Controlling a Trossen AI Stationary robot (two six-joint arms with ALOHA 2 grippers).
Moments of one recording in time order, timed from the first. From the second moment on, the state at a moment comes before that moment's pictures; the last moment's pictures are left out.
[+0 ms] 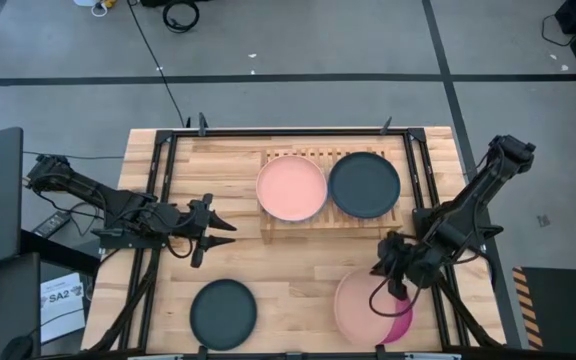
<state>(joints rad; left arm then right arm) -0.40 0.80 0.57 -0.09 -0.32 -0.23 0.83 1.10 0.68 -0.54 0.39 1.04</state>
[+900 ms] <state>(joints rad) -0.40 0.80 0.57 -0.06 -0.32 -0.31 0.67 1.06 0.68 0.18 0.66 0.32</state>
